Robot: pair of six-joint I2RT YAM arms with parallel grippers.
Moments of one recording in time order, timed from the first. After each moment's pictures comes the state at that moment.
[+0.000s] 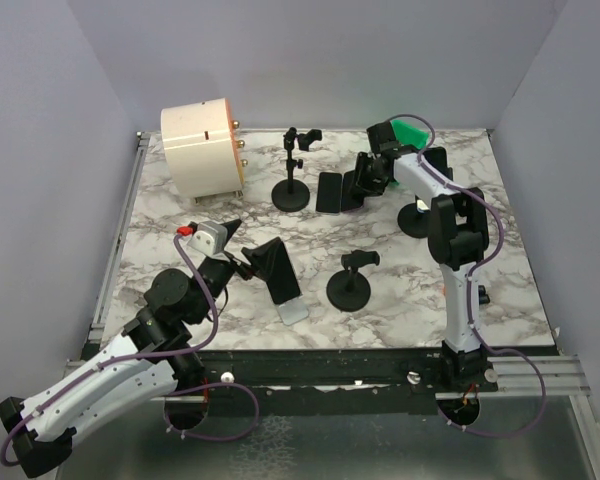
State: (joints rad) left arm -0.89 0.50 0.54 0.13 -0.33 -0.10; right arm 0.30 2.27 1.90 -0.62 -0.09 0.48
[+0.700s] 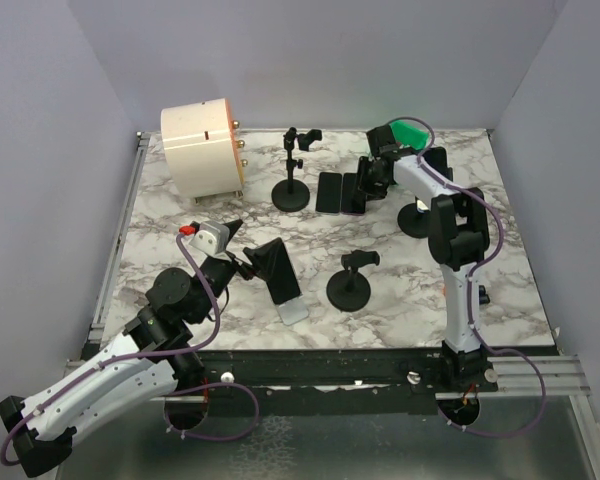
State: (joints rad) left arm -0.89 0.52 0.54 0.13 -0.32 -0.10; right arm 0.29 2.27 1.86 -0.63 -0.04 0.45
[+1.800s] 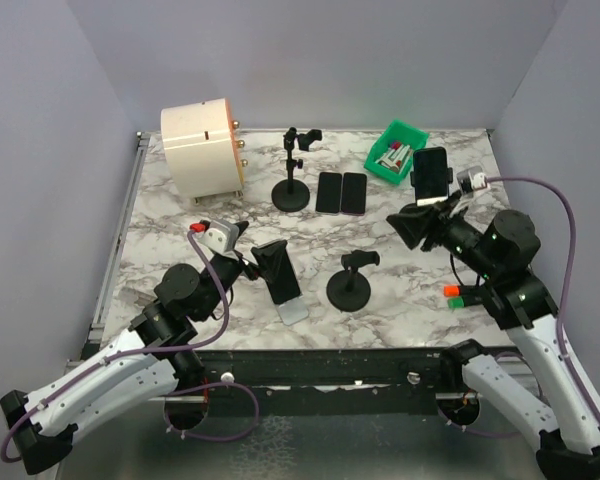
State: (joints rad) left arm -0.89 0.56 0.54 0.13 -0.30 -0.11; right arm 0.35 0.77 0.93 -0.23 -0.33 0.30
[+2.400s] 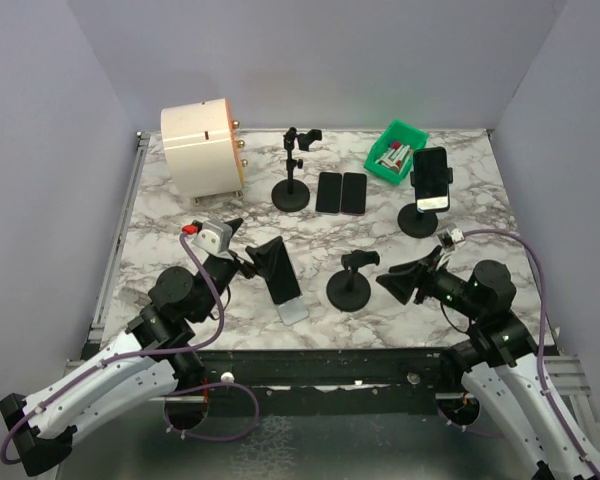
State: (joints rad) left arm -0.89 0.53 0.54 0.15 -0.33 -0.08; right arm 0.35 0.37 0.47 -0.26 -0.51 0.41
